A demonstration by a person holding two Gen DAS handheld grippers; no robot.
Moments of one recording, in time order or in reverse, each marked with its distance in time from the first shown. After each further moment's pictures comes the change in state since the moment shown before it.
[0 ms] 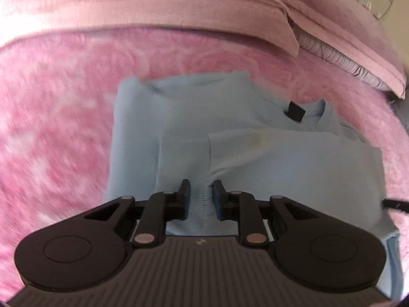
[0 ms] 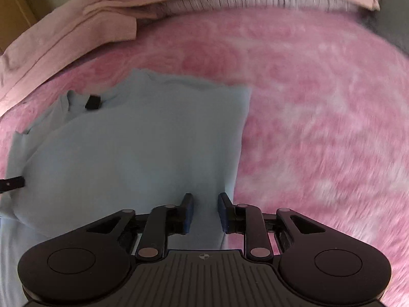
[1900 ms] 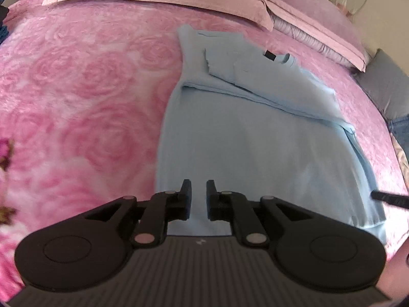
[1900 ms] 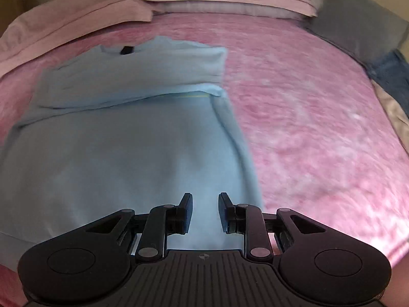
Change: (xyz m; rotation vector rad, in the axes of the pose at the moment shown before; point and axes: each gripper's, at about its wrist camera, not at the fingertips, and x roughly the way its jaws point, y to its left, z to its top) left arm -0.163 0.085 -0.182 -0.032 0.040 -0.104; right arm -0.127 0.085 -0.202 -0.021 -0.046 -0.208
